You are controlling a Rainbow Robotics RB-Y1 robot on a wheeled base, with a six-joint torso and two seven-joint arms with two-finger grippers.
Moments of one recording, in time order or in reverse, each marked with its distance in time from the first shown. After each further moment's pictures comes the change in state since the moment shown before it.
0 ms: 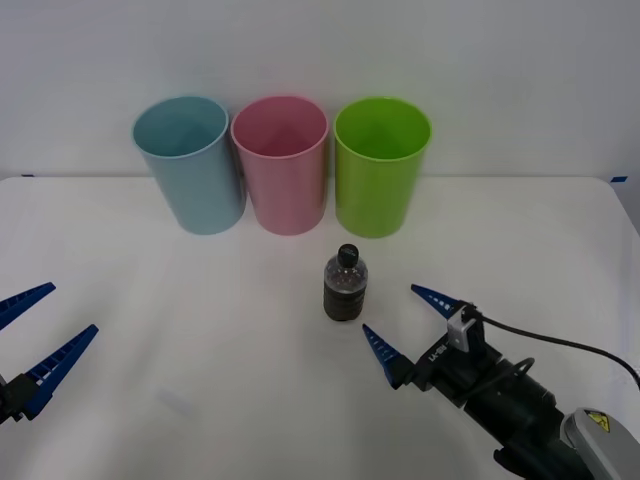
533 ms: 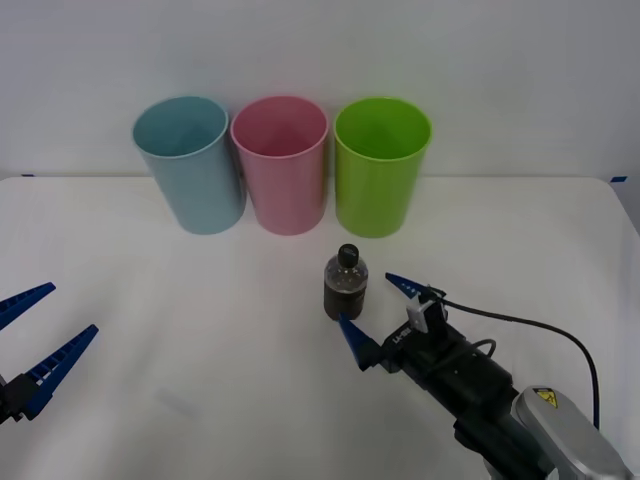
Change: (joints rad) right arm -0.102 0.007 0.140 0.035 0.002 0.199 -0.004; left arm 0.000 0.000 0.000 0.000 0.000 0.000 0.000
